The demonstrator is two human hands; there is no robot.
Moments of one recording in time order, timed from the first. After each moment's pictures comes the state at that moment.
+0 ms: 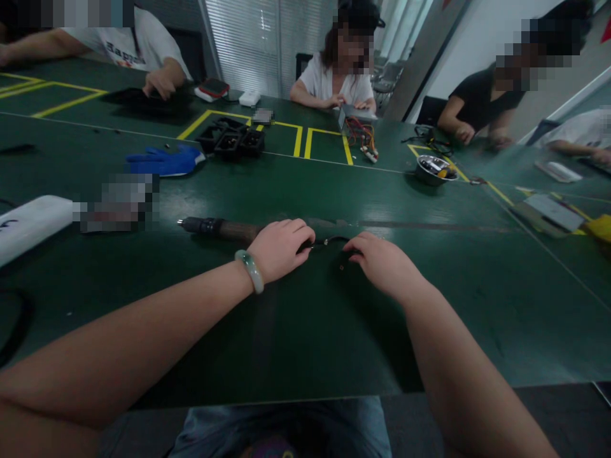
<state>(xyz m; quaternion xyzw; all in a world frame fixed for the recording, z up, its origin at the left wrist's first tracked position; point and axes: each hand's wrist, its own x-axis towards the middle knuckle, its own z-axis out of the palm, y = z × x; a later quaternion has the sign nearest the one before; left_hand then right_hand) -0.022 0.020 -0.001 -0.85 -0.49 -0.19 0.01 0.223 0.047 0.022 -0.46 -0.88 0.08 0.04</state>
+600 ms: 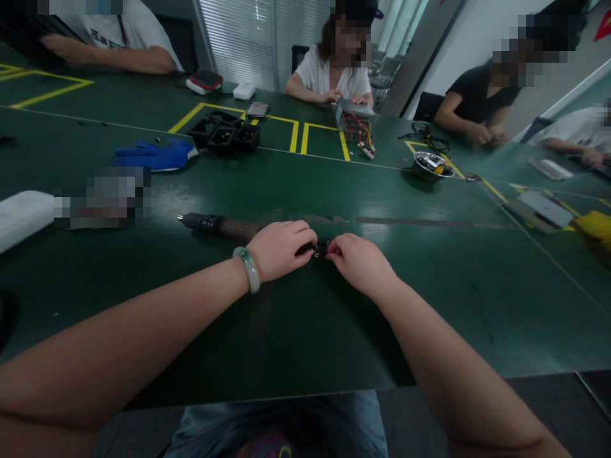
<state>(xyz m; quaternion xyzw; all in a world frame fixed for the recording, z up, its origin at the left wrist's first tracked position) -0.018 0.020 -0.002 -0.87 -0.44 -0.20 -0.01 0.190 0.036 0.007 -0.46 -0.88 0.07 0.09</state>
